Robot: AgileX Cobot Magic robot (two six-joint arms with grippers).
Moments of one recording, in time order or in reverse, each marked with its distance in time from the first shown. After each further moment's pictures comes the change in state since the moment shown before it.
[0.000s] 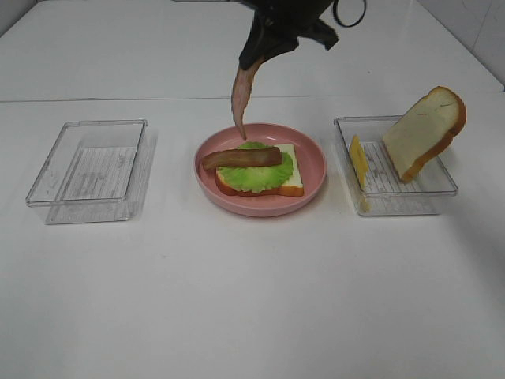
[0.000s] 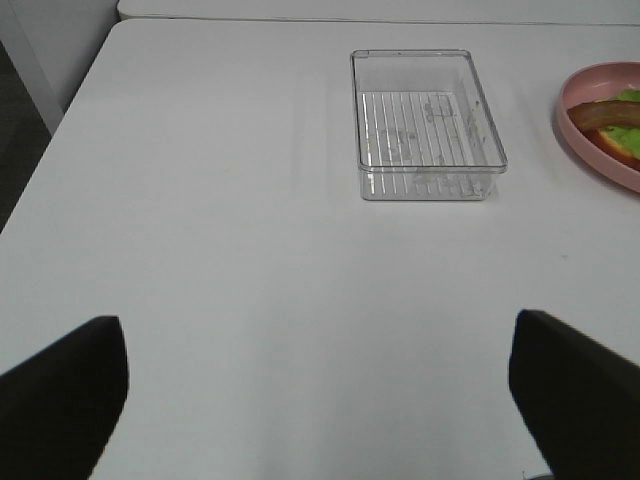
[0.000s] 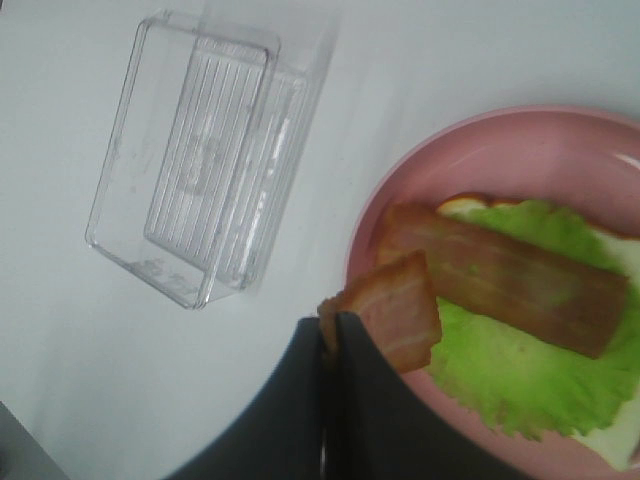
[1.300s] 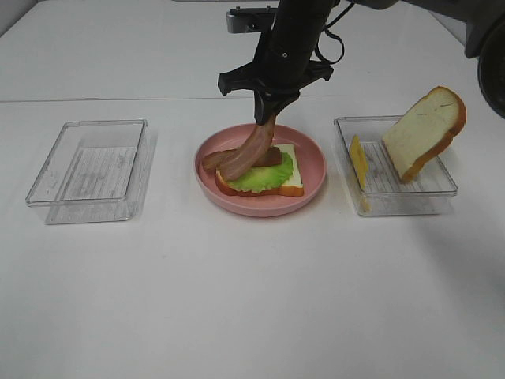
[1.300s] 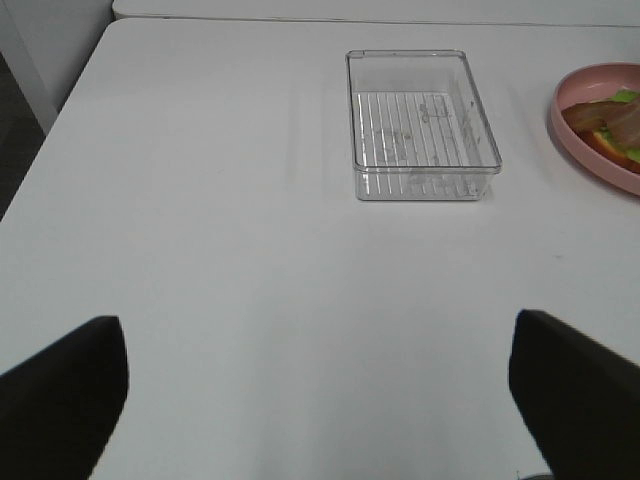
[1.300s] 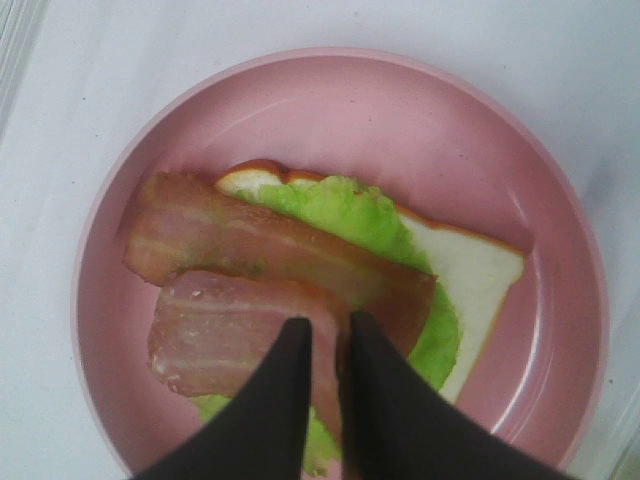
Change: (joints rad) left arm 0.000 0.000 0.000 -0.008 0.000 0.000; right arm 0.102 0.119 0.000 -0.426 -0.048 0.067
